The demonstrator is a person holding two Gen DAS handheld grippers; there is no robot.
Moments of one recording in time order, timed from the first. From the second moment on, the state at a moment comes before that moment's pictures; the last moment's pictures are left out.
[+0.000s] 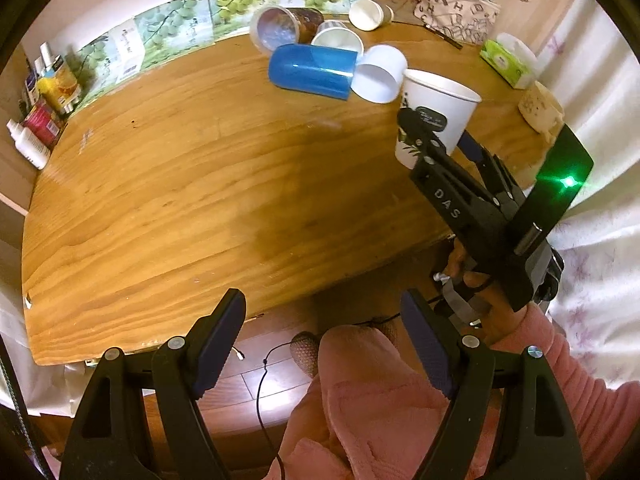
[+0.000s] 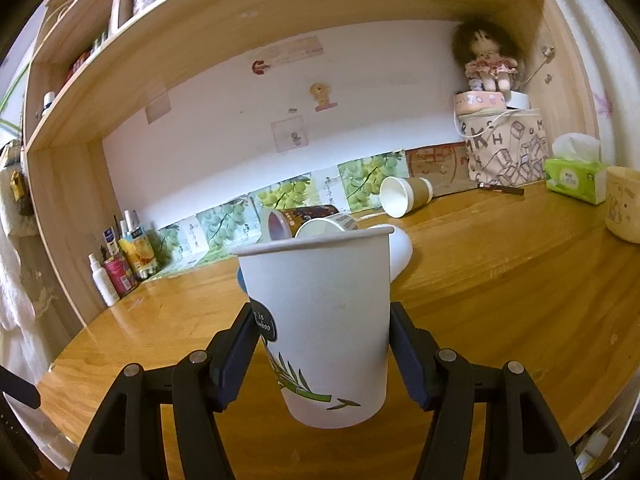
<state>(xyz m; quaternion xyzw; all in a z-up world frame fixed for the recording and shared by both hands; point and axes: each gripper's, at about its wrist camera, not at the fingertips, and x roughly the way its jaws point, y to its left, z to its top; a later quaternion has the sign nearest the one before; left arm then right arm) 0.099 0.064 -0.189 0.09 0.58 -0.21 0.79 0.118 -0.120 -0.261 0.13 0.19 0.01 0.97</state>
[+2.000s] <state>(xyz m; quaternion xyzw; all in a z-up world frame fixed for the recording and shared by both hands) 0.126 0.047 -0.169 -0.01 0.56 -0.17 0.81 0.062 -0.131 -0.215 0.06 0.43 0.06 0.90</state>
